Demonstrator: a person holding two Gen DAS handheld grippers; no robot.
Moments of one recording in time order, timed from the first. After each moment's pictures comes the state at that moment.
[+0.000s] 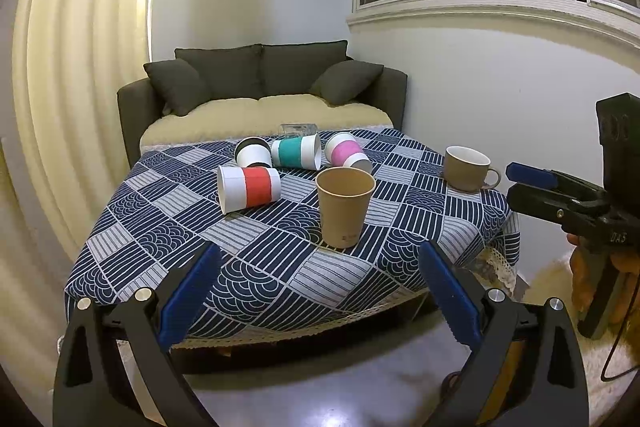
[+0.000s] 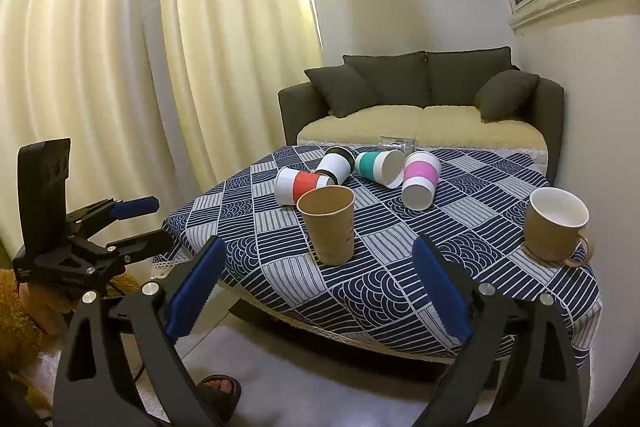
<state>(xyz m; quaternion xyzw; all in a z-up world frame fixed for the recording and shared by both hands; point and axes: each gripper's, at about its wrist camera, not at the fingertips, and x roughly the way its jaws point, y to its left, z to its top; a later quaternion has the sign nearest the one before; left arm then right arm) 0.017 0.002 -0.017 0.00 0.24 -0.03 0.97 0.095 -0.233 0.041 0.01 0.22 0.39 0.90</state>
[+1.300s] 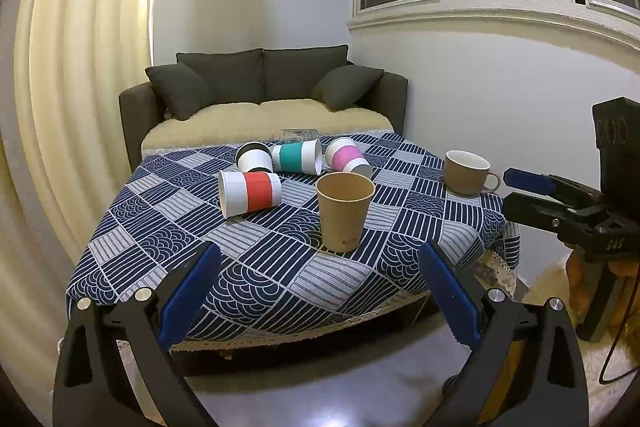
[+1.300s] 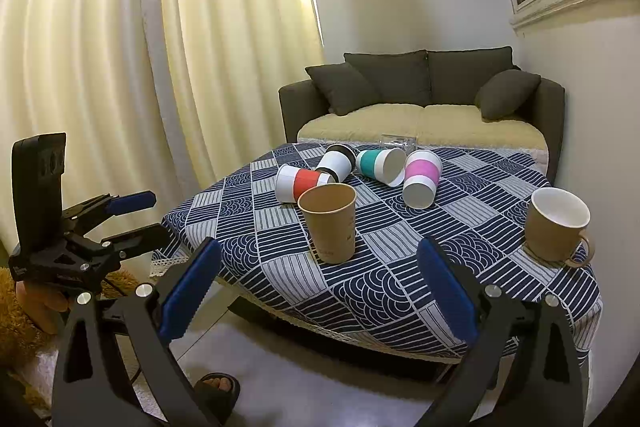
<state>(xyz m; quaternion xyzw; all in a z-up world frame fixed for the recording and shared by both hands) 0.013 0.000 -0.015 0.00 0.23 -0.03 0.97 0.095 -0.231 0.038 0.00 0.22 0.39 0.89</state>
